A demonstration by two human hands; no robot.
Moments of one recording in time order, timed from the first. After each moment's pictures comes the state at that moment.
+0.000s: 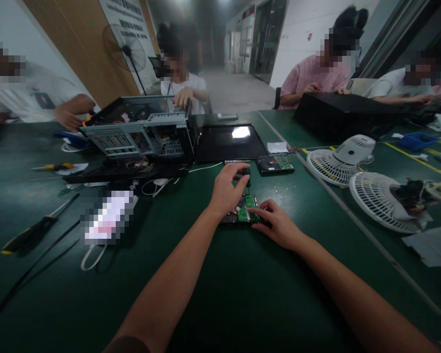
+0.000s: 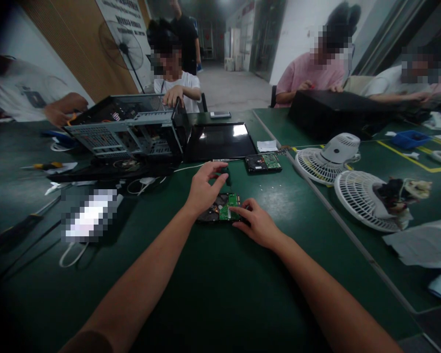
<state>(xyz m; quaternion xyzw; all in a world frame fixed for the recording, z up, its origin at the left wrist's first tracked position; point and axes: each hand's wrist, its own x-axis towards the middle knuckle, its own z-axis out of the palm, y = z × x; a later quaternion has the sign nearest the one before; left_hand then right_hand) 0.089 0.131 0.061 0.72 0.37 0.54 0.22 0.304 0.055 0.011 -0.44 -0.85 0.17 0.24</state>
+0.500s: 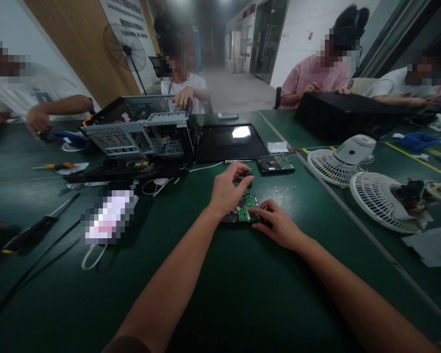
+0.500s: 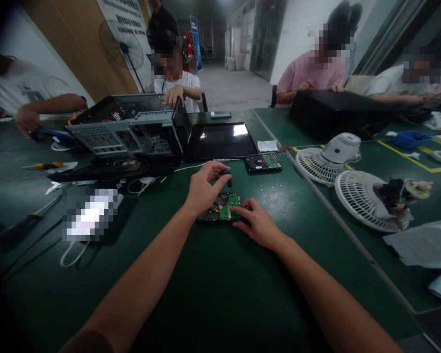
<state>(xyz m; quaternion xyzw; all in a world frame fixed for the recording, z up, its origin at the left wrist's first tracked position) 0.091 0.128 0.063 0.71 0.36 0.54 0.26 0.303 0.055 0.012 -0.44 -0.85 0.17 0.23</state>
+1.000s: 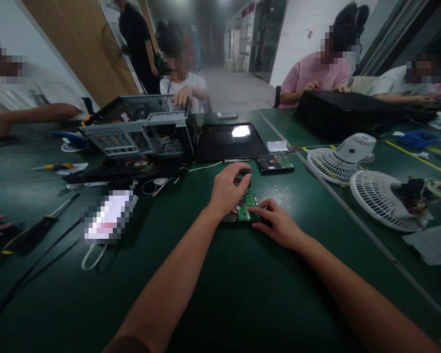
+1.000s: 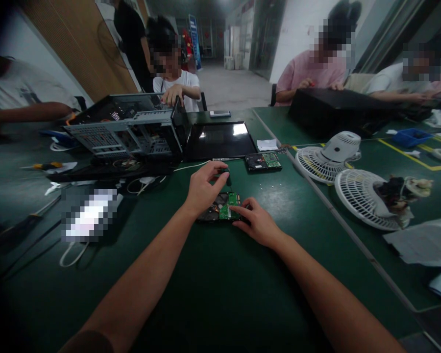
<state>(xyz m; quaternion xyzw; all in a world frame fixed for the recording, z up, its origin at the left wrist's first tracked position) 0.090 0.127 0.066 0.74 0.36 0.54 0.20 0.304 0.055 0.008 -0.44 -0.85 0.17 0.23</state>
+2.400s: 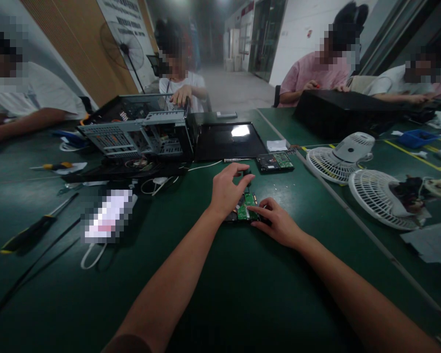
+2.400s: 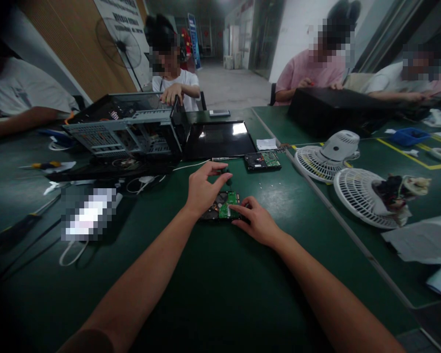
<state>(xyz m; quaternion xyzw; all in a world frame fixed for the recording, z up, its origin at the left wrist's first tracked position) 0.095 0.125 0.062 0.72 0.39 0.56 0.16 0.304 0.055 0.010 -0.44 -0.85 0.17 0.23</state>
